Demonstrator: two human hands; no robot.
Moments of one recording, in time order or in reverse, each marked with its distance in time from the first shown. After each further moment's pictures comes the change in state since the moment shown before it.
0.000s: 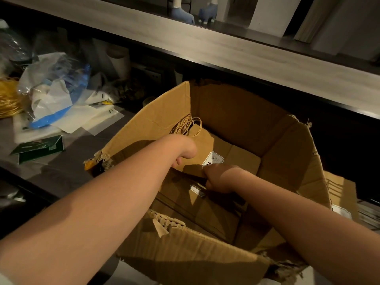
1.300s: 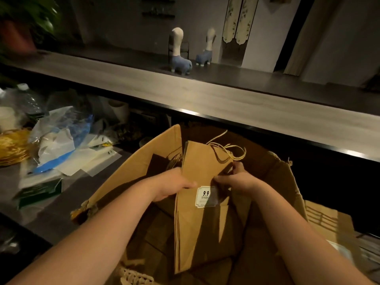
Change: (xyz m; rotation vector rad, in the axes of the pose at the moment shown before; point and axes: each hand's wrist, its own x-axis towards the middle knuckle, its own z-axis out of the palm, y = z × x) left_hand -0.021 -0.002 -0.003 -0.614 -0.074 0.491; right_hand -0.027 0.082 -0.039 1.298 0.348 0.239
